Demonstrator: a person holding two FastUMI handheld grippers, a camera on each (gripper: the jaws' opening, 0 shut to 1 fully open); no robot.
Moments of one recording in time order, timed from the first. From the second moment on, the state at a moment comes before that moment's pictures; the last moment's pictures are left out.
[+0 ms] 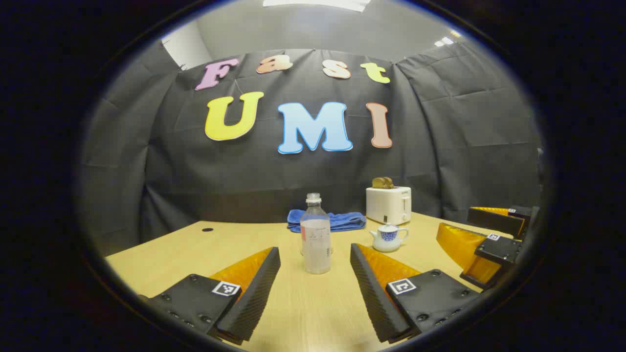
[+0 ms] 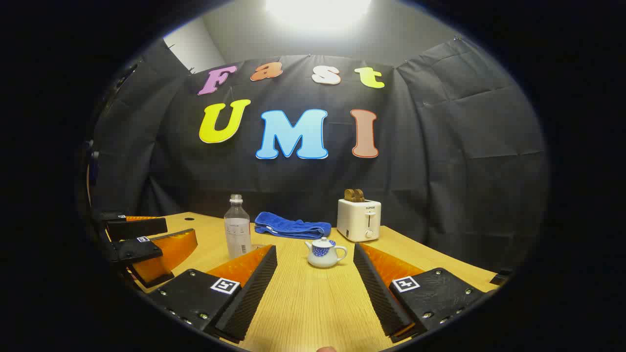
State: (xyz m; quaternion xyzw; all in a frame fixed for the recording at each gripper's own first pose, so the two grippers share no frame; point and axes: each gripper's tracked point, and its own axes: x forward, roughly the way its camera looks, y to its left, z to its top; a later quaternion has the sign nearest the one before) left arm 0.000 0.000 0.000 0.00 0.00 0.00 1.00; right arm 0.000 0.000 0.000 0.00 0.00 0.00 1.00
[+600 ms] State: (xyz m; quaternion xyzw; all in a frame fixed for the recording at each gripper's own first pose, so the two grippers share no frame) left arm 0.004 0.008 -0.005 -0.01 0.01 0.01 1.00; right arm 0.014 0.001 -0.003 -0.01 0.02 0.01 1.00
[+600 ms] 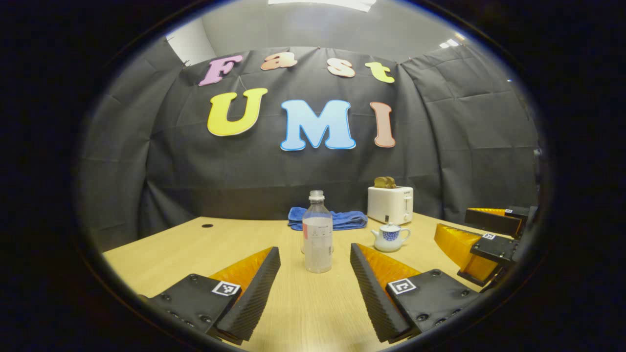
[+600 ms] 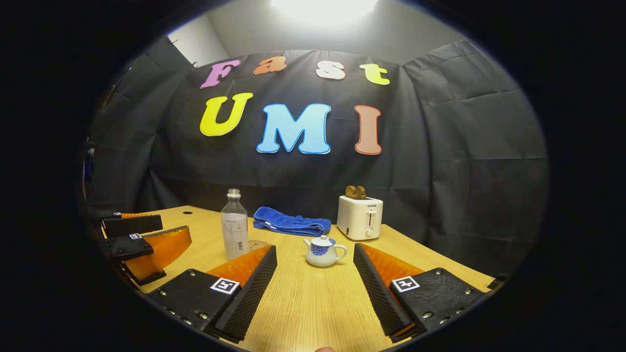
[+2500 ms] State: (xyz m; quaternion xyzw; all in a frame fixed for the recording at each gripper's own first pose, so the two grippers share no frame) left arm 0.193 0.014 0.062 -0.01 0.01 -0.05 1.00; right arm 0.219 -0.014 0.082 0.00 0.02 0.02 1.00
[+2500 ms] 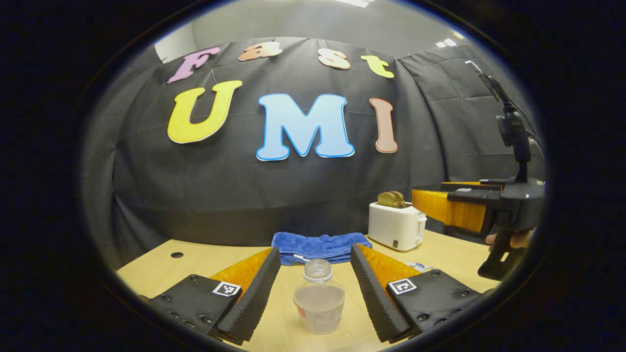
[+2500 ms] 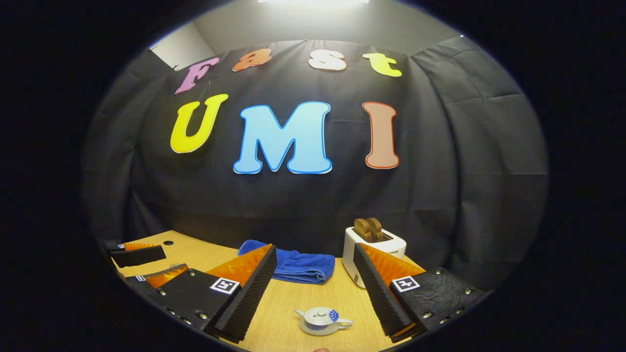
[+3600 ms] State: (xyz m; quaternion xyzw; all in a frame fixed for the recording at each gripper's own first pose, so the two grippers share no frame) left arm 0.197 0.010 0.019 -0.04 0.02 -0.07 1.00; right arm 0.257 -0.029 -0.073 0.02 0.11 -0.01 0.99
